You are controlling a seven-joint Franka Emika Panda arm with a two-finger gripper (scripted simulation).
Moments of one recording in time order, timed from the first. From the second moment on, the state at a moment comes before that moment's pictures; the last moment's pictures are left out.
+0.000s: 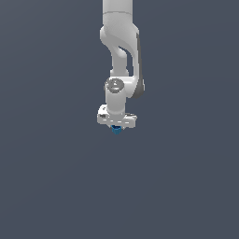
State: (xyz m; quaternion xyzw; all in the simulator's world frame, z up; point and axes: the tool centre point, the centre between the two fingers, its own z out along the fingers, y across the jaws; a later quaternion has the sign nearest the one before) arm -0.090 -0.016 0.041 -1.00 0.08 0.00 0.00
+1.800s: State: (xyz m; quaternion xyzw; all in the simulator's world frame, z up) arm -0.059 -0.045 0.314 -1.00 0.08 0.00 0.00
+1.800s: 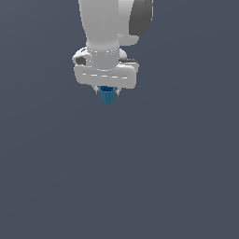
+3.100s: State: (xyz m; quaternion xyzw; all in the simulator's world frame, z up) arm -0.031 -0.062 0.481 -1.00 0.08 0.00 0.00
